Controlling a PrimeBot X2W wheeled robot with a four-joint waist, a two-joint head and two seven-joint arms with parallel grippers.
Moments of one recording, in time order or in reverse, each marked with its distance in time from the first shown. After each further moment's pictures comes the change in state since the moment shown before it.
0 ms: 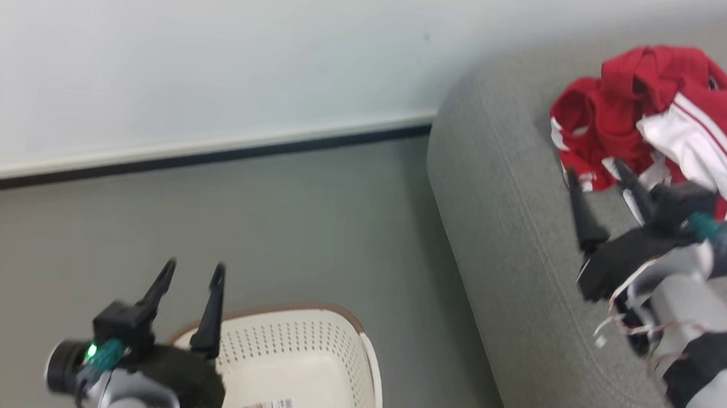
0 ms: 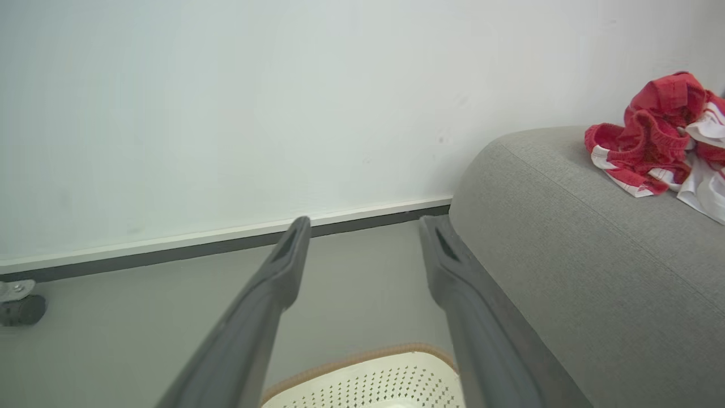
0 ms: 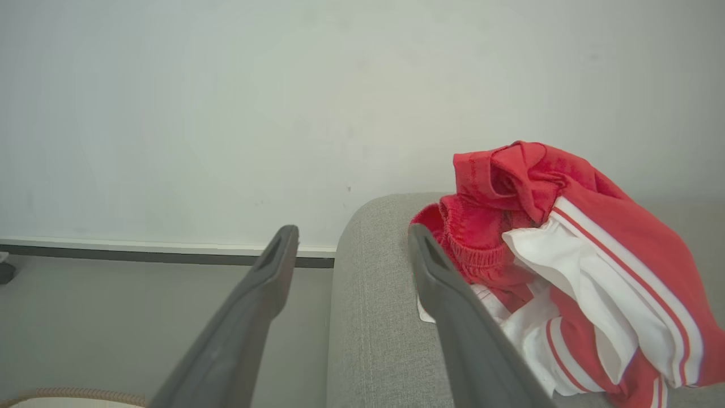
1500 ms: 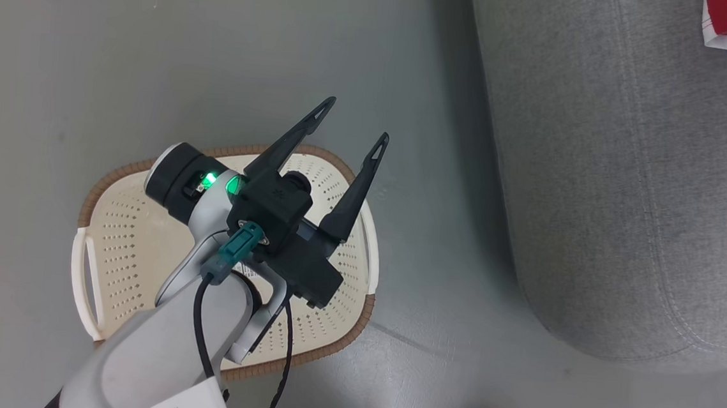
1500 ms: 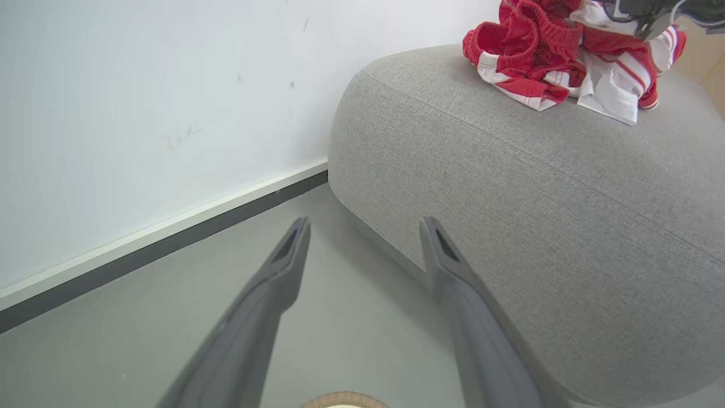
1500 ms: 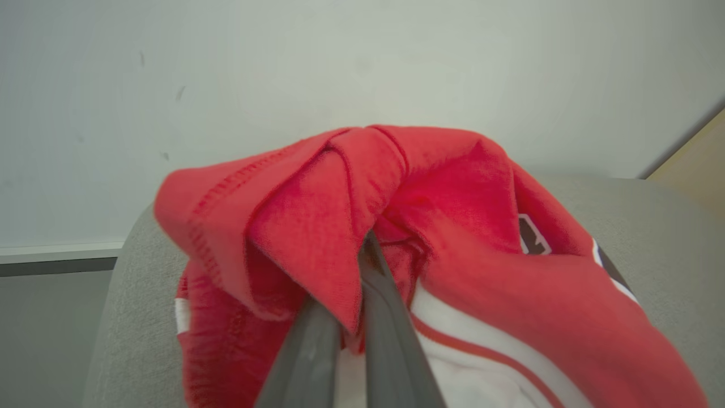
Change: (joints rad) left arm -0.391 0.013 -0.290 -0.242 0.151 -0.018 0.165; right arm -0.508 -0.188 -0.064 0.166 0.044 -0.089 0.049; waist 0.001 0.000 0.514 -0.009
